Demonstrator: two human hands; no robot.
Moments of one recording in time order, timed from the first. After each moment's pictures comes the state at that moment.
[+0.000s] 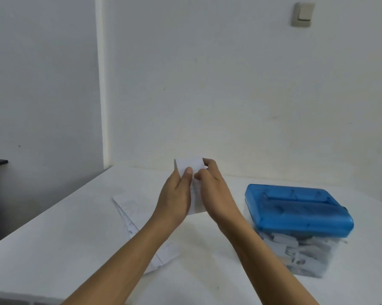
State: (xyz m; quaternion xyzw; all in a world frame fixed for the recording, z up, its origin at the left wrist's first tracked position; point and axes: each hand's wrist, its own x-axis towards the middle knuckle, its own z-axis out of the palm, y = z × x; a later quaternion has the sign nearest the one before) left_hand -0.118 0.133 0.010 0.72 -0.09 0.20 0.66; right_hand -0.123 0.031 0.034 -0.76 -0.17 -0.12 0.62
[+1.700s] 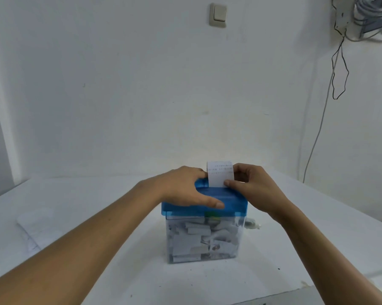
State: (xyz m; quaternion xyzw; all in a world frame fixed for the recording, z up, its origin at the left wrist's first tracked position) left_hand -0.073 -0.020 0.061 0.92 -0.35 -0.01 0.18; right_hand -0.120 -0.225 0.036 -0.86 -0.09 -0.21 0.45
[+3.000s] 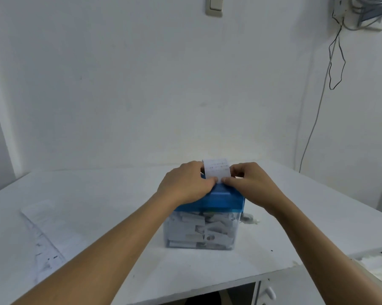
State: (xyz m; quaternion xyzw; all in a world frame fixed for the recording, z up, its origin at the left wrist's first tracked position) left_hand -0.089 -0.045 0.034 0.92 -0.25 0.09 0.28; right_hand -0.139 -0.219 0.032 -0.91 -0.02 -0.20 0.37
